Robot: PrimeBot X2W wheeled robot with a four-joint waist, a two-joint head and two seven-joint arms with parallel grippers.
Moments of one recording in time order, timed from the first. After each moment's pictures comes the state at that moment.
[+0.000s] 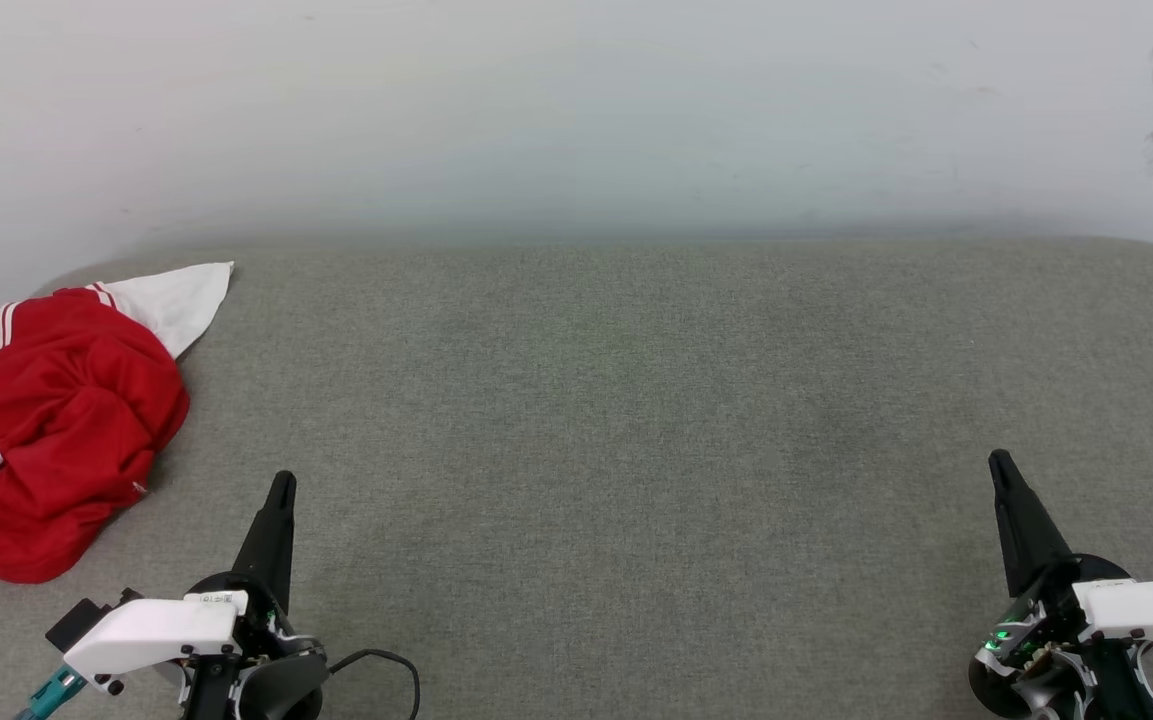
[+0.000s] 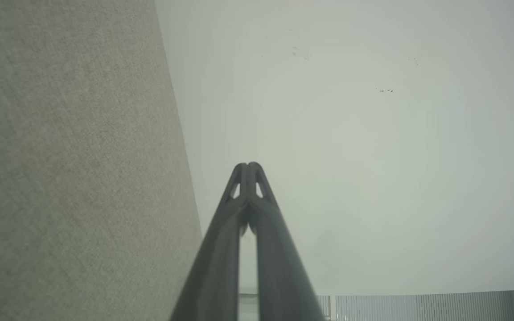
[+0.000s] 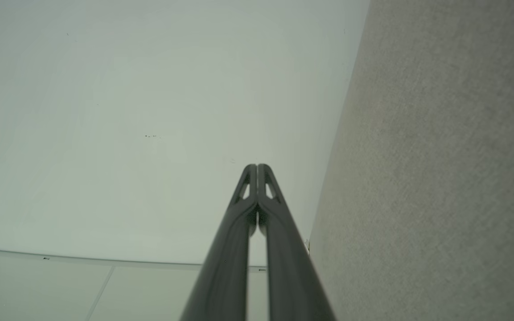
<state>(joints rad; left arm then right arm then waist) -0.11 0.05 0.11 0.25 -1.61 -0.13 0.11 -0.10 -0.05 -0.11 0.25 1.61 0.13 0.11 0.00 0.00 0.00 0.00</state>
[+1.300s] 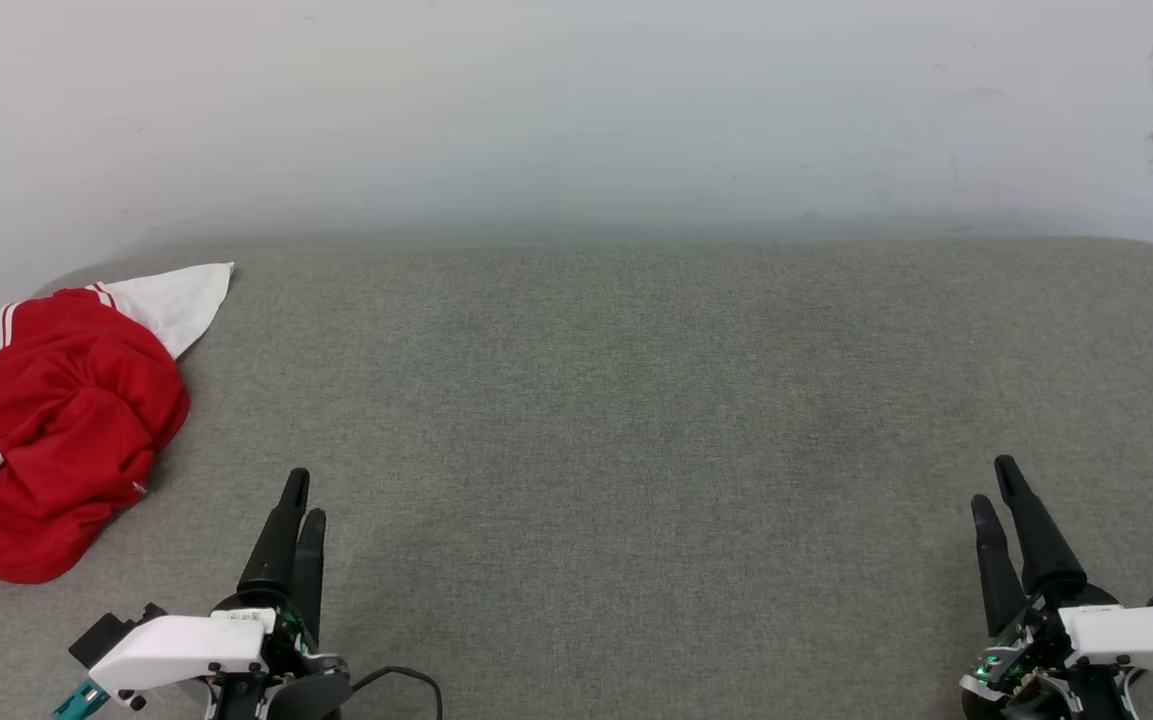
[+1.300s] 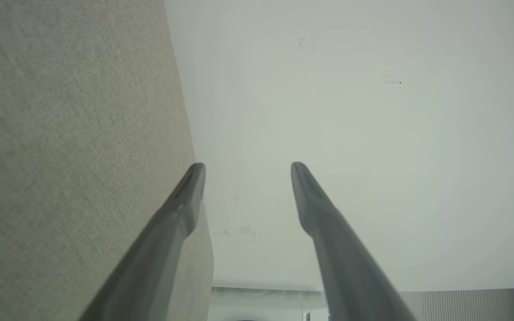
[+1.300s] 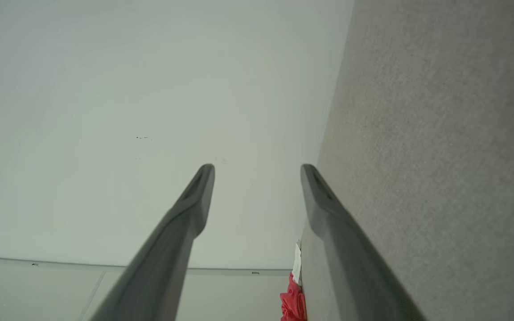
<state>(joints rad) -0.07 0.05 0.06 0.23 -1.61 -0.13 0.07 -0.06 -0.05 -0.08 0.23 1.61 0.13 0.07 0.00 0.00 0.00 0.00</state>
